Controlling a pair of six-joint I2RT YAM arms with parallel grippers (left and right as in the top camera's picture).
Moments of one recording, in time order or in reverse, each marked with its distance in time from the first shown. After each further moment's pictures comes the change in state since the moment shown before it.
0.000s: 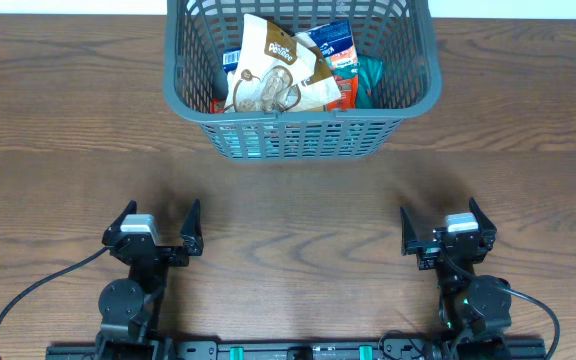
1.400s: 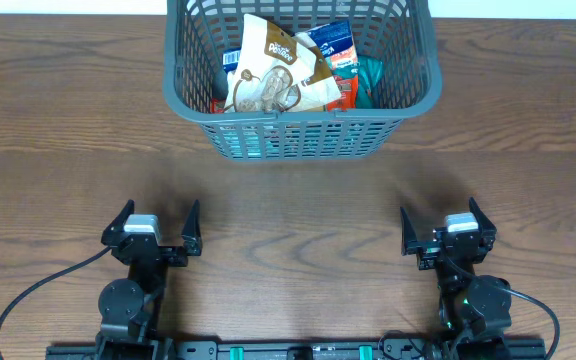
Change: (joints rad) left arm 0.002 0.000 0.000 0.000 -0.003 0.056; right arm 0.000 0.000 0.000 0.000 0.000 0.000
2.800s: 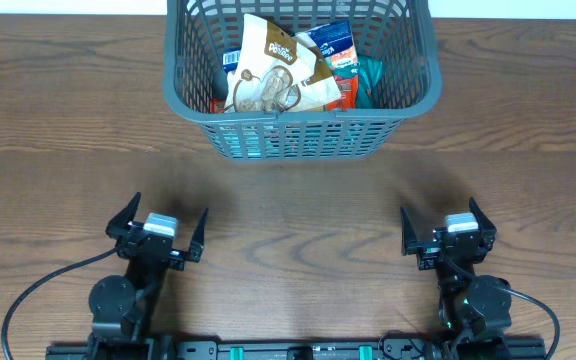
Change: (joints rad) left arm 0.058 0.070 0.064 0.010 0.154 0.282; right arm 0.000 0.000 0.000 0.000 0.000 0.000
